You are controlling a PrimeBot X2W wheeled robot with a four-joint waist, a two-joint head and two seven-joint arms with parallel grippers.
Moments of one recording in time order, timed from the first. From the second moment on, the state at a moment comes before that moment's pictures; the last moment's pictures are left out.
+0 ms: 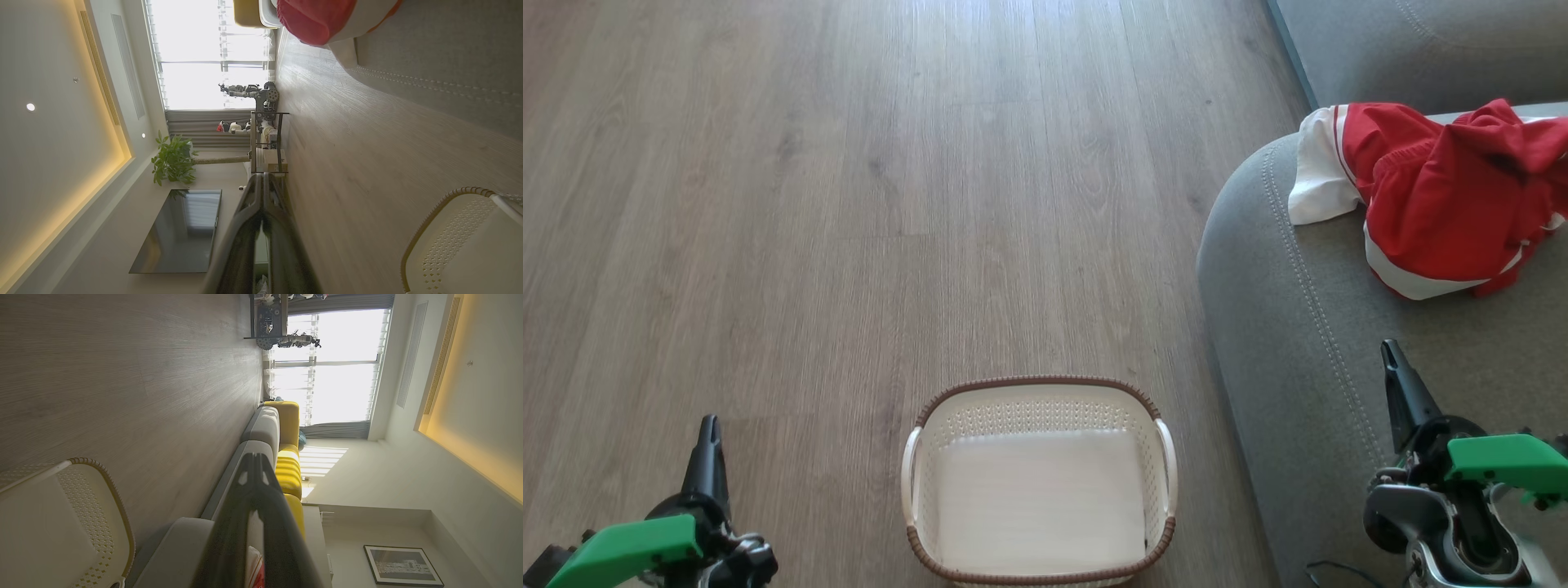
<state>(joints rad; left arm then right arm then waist) -0.05 0.04 0.08 0.19 -1.61 -0.04 0.10 -0.08 -0.10 -0.05 0.30 1.68 0.13 0.05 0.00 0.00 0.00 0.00</state>
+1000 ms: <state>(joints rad) -0.05 0.04 0.08 0.19 -1.61 -0.04 0.10 -0.08 -0.13 -0.02 0.29 1.71 0.13 0.02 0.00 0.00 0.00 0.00</state>
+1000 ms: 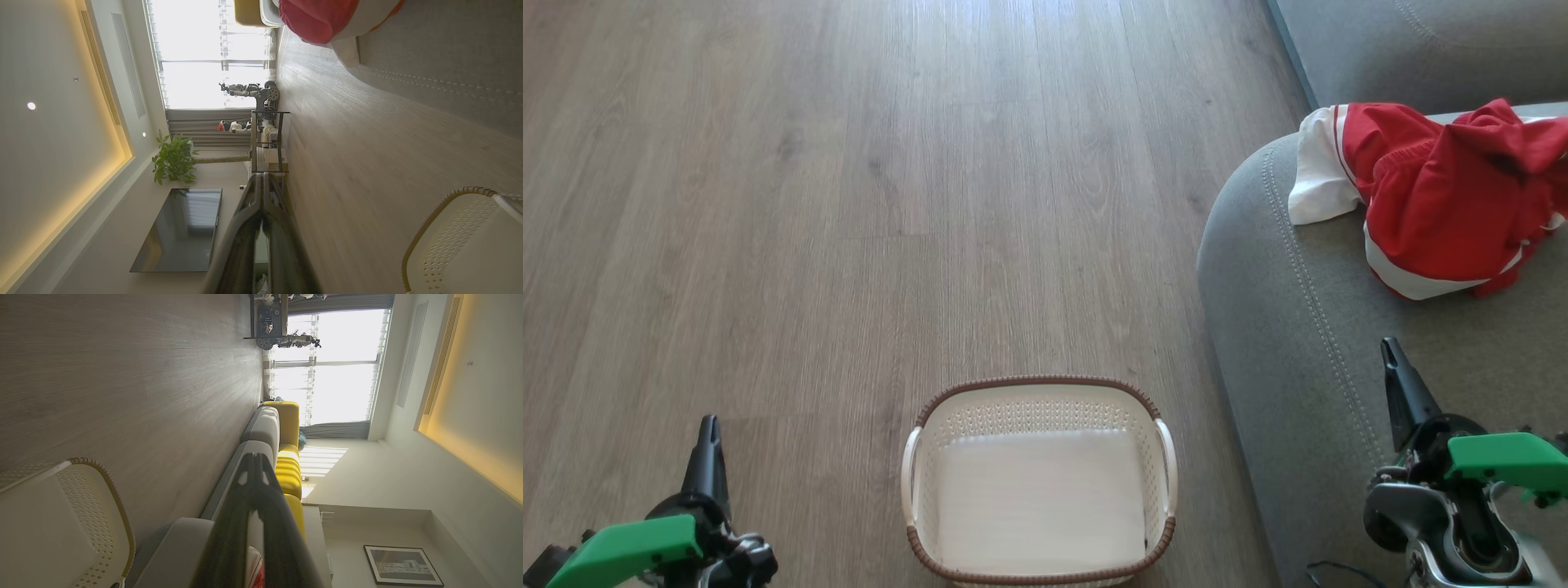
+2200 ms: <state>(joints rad) -0.05 0.04 0.08 0.19 -1.61 -0.04 0.10 -0.08 -0.17 0.04 0.28 1.76 0.13 -0.02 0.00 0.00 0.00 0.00</state>
